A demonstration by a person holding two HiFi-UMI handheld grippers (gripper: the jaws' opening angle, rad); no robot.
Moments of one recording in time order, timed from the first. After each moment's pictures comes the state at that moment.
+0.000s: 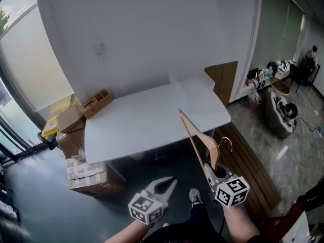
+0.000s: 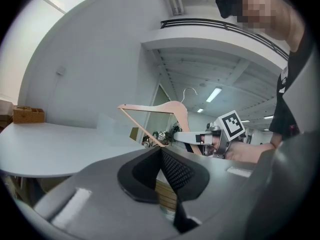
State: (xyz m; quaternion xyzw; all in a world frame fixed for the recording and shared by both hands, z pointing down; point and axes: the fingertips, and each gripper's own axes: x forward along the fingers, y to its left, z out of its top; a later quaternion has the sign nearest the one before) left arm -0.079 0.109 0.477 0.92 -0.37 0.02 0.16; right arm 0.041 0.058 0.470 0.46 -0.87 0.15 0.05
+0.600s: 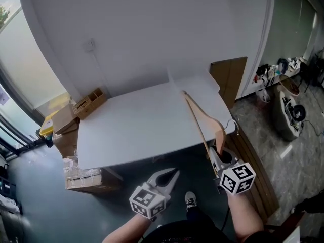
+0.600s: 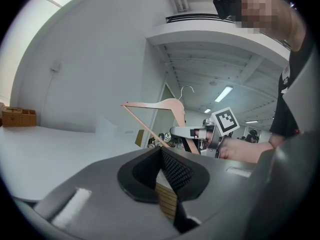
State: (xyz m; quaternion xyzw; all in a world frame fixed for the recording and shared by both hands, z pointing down) left arm -0.018 -0.054 0.471 0.90 -0.40 0.02 0.16; right arm 0.105 -0.132 0.456 0.45 -0.88 0.14 0.06
